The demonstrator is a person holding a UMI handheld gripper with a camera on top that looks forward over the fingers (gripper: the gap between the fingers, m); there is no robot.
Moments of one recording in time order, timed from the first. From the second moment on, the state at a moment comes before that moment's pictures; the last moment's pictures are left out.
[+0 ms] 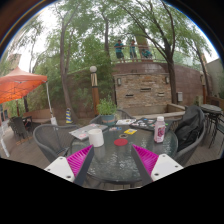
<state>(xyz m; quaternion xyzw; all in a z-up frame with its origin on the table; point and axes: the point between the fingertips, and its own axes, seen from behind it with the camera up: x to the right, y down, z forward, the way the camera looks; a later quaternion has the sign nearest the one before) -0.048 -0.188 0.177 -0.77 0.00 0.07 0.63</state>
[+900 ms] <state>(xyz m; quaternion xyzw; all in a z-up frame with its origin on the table) 0.219 0.110 0.096 -0.75 0.09 -0.09 0.65</state>
